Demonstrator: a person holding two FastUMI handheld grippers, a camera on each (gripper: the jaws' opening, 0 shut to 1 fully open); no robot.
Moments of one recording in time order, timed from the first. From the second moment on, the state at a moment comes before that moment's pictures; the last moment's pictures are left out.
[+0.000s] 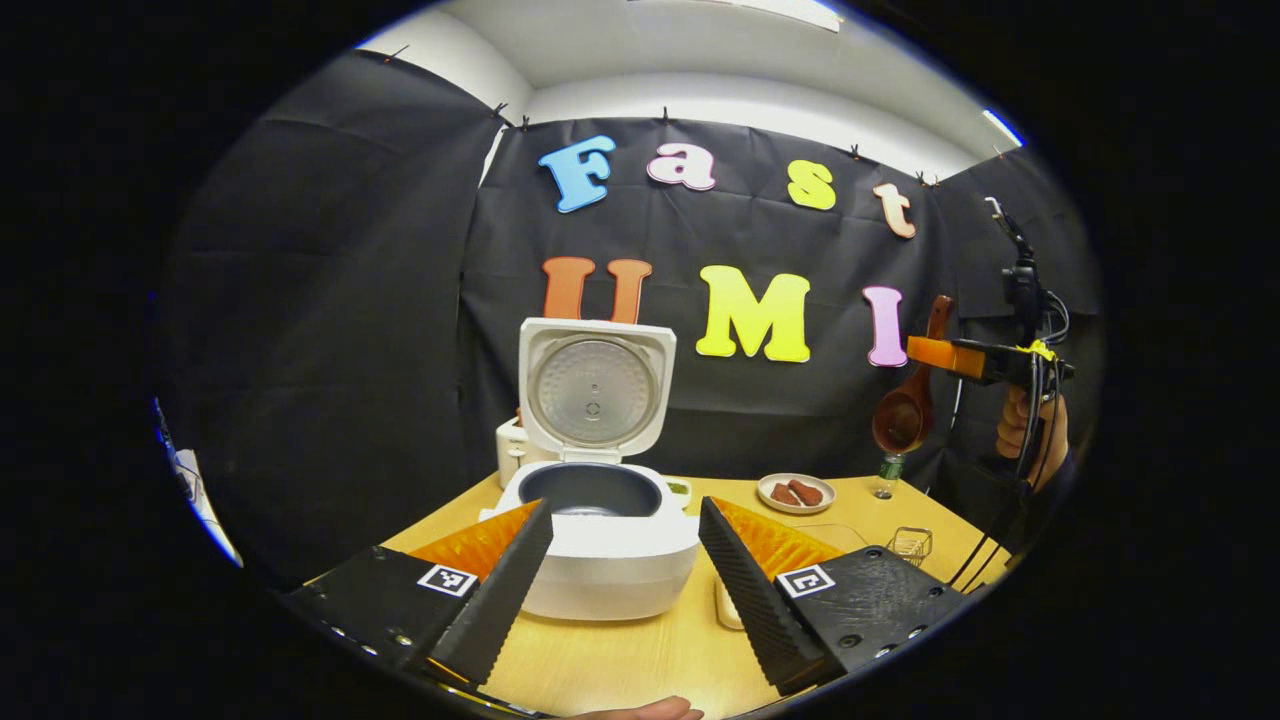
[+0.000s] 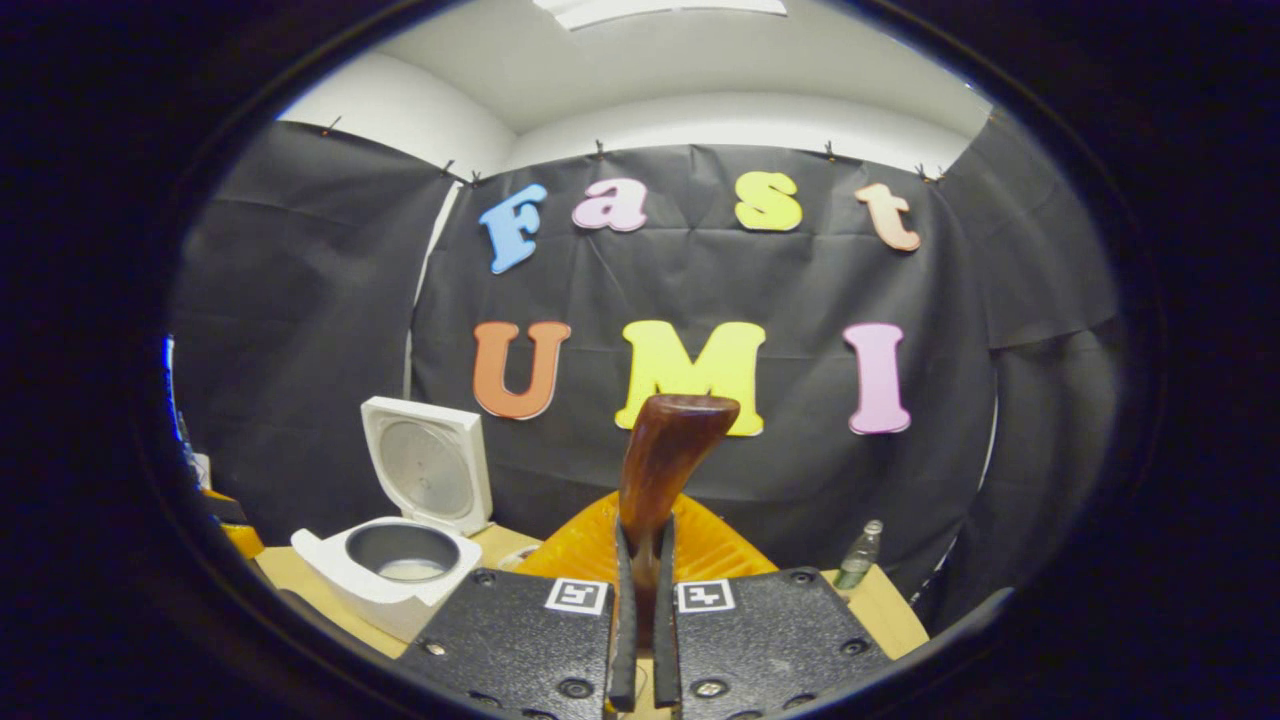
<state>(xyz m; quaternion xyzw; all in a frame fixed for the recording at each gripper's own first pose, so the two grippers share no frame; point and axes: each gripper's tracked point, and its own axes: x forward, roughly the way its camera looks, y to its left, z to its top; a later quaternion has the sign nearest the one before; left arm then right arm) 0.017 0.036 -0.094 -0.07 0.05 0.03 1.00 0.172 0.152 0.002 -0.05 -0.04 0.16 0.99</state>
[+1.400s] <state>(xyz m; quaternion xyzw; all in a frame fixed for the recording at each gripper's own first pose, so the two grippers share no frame) 0.074 -0.001 -0.060 -0.04 0.04 0.01 1.00 0.136 -0.006 -0.085 -0.02 0.00 0.04 1.00</state>
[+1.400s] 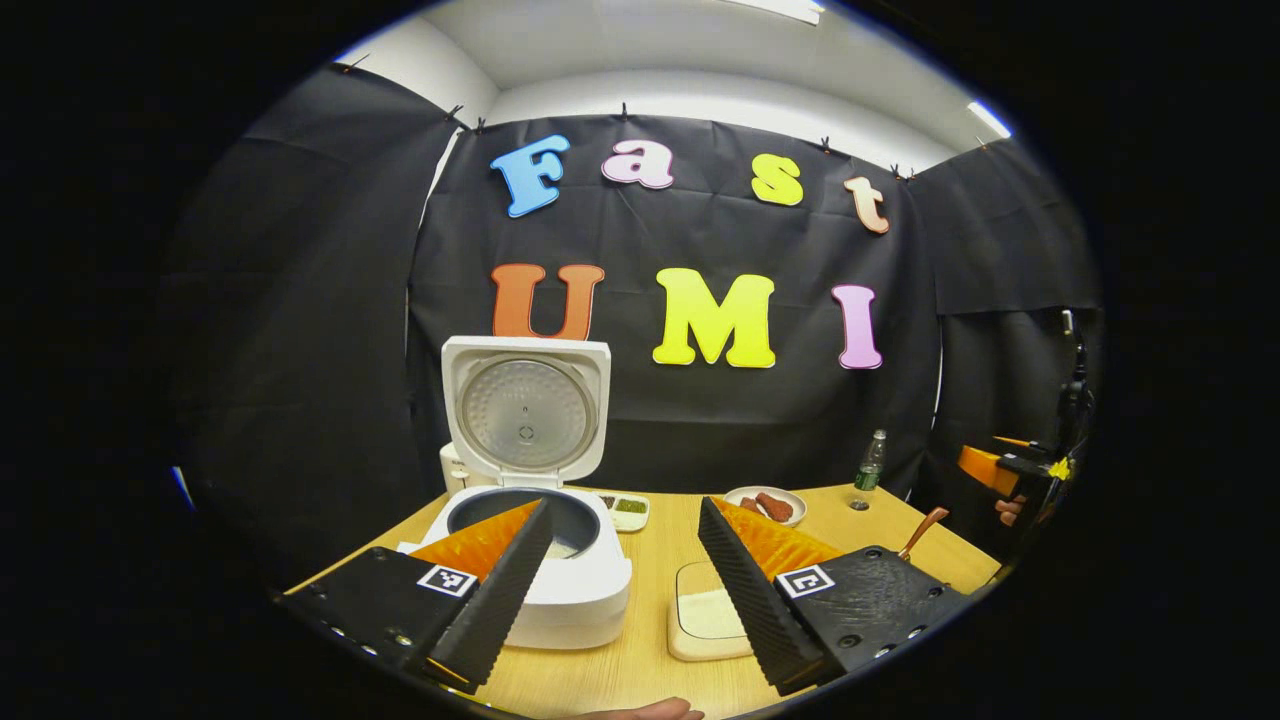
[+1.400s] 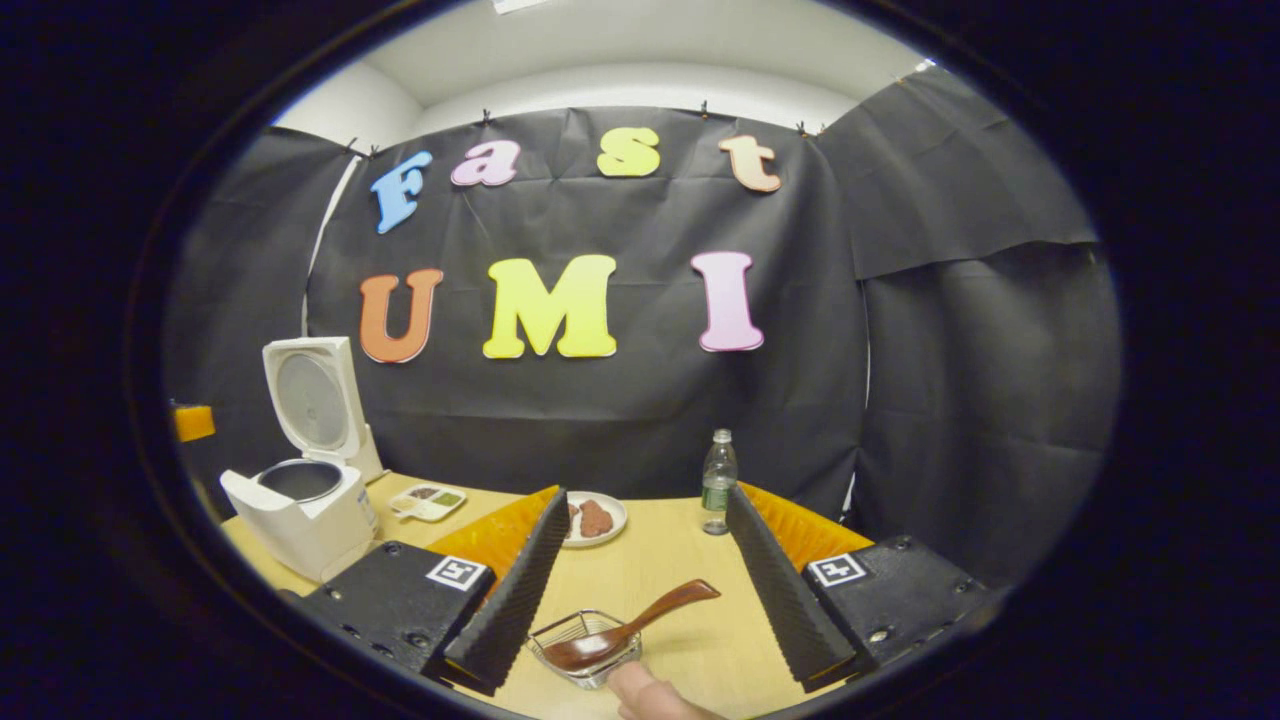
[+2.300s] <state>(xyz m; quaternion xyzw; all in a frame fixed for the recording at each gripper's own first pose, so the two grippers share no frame) 0.191 0.069 0.036 -0.03 0.04 0.02 1.00 0.052 -0.004 -0.036 -0.03 -0.05 0.03 1.00</state>
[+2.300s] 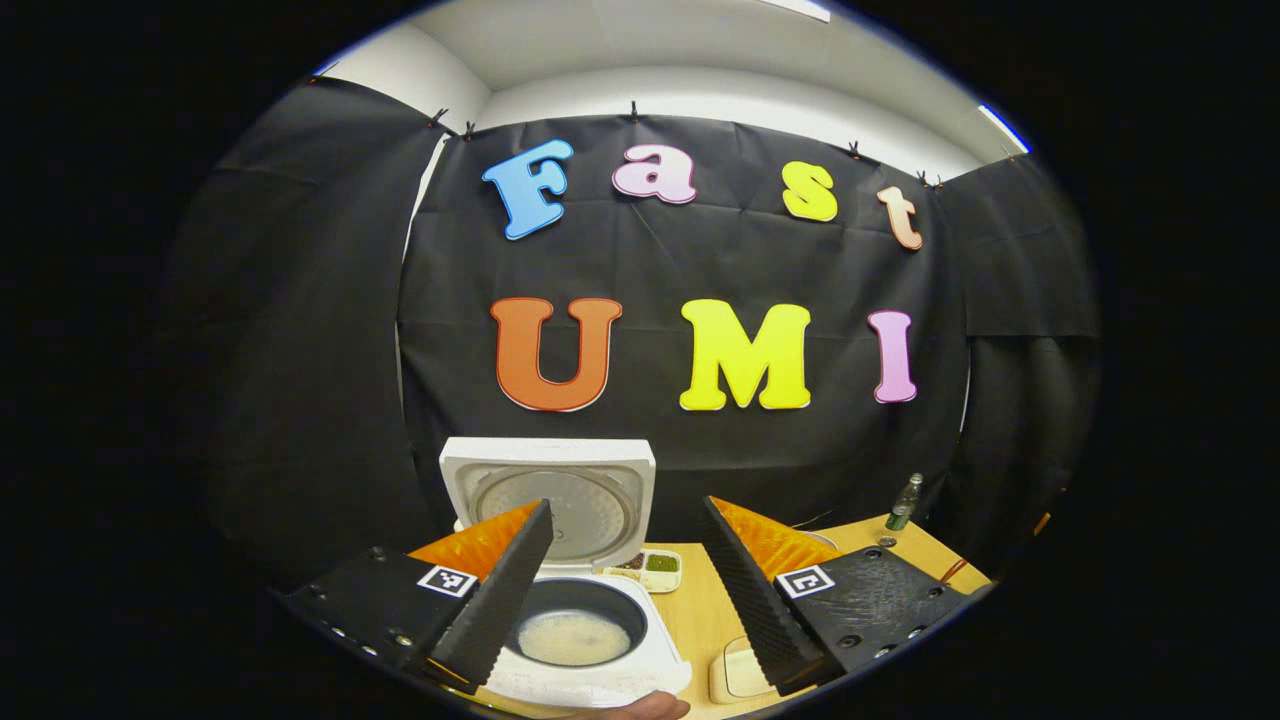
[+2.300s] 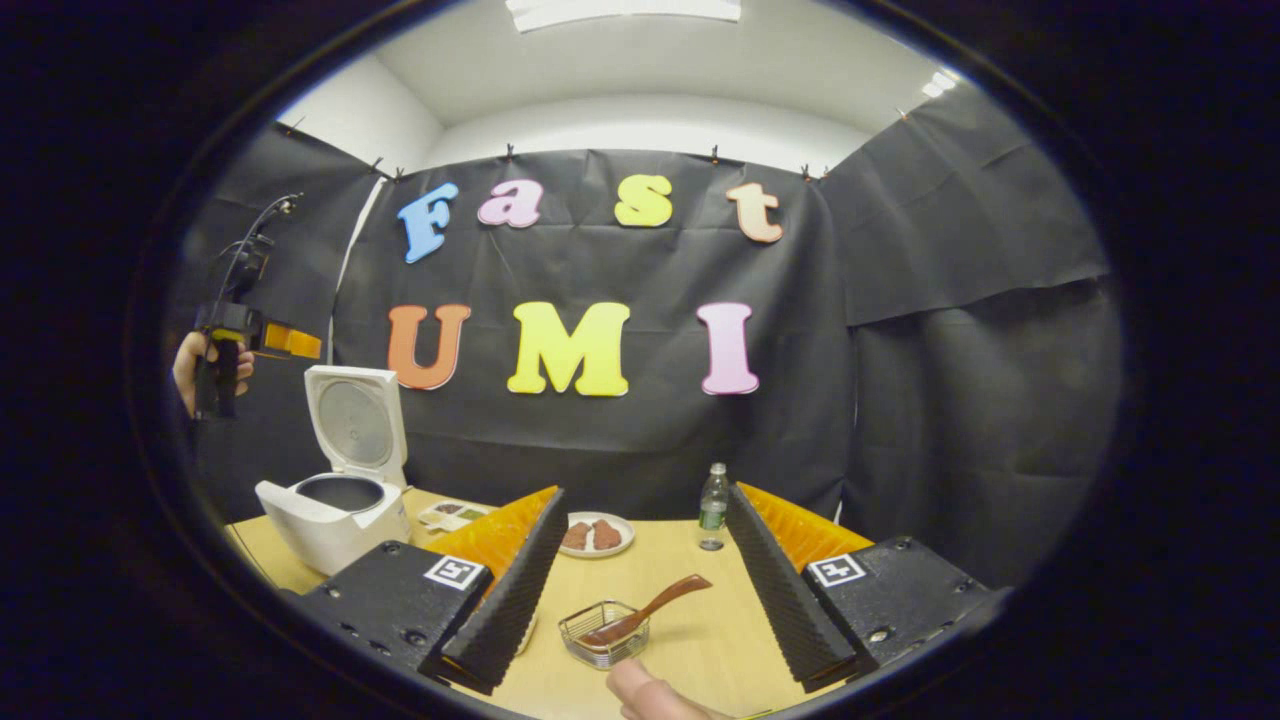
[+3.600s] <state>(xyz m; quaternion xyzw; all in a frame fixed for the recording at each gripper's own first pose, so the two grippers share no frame) 0.364 0.167 -0.009 -0.02 0.09 0.13 0.99 0.056 0.022 -0.037 -0.01 -0.04 0.06 1.00</state>
